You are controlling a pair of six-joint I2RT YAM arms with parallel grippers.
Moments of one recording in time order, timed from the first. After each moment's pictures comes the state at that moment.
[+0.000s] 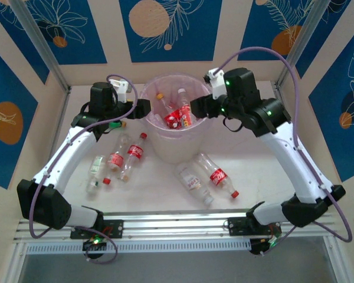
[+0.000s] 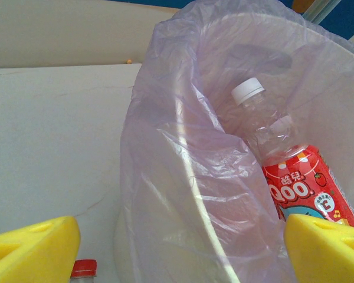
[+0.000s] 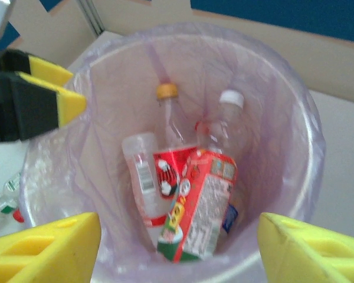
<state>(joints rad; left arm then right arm) -0.31 1.38 1.28 -0.41 0.34 -0.26 0.58 1.35 1.75 -0.99 -0.04 0.14</state>
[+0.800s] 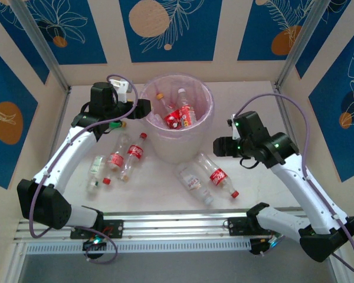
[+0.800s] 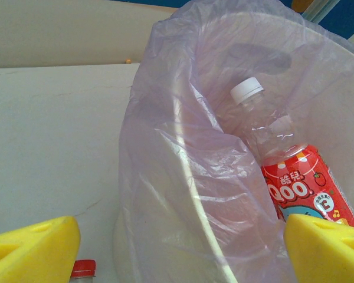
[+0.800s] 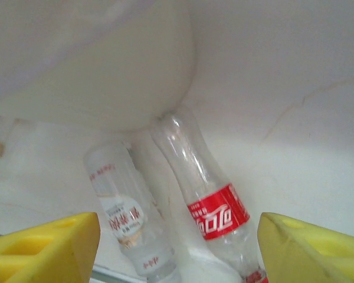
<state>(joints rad) -0.31 1.38 1.28 -0.41 0.34 -0.26 0.52 1.03 1.21 -1.16 0.00 0.42</state>
